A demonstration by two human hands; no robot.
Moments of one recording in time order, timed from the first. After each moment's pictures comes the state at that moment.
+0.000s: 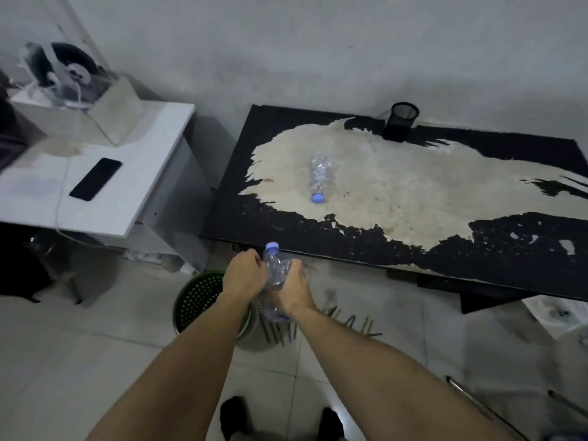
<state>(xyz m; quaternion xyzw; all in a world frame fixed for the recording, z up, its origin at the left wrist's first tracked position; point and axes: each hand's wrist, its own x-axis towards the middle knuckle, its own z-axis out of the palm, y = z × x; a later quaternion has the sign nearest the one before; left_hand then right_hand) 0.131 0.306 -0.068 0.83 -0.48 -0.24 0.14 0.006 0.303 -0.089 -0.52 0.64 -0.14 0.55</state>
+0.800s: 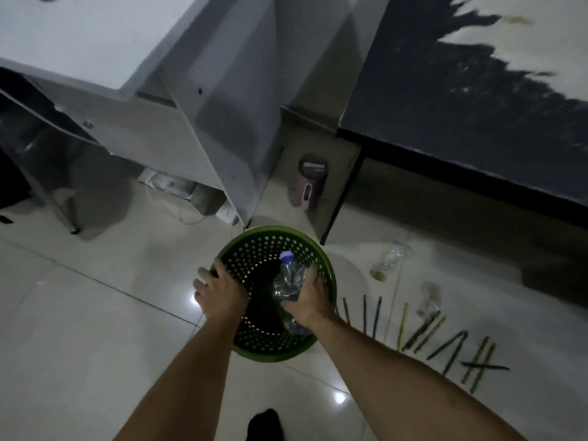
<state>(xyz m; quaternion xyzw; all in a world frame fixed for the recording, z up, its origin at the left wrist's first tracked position) 0.409 0.378 -0.505 0.94 -0.24 -0.24 0.03 0.254 0.313 -0.515 -0.65 0.60 0.07 0.46</state>
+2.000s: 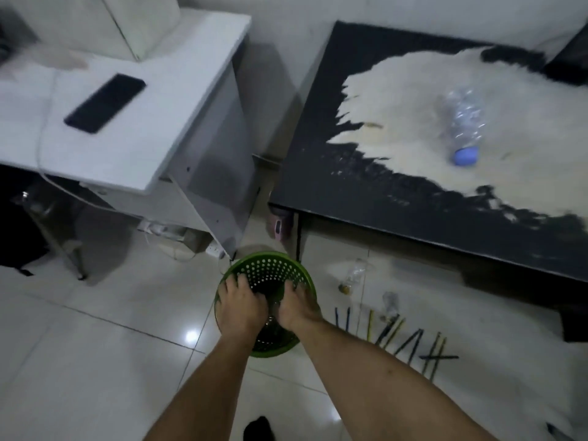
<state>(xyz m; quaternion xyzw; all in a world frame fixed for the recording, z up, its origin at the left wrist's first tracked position) 0.314 0.362 -0.337 0.90 -0.39 -0.19 0.08 0.215 0.304 -0.367 -0.71 0.58 0.17 0.36</state>
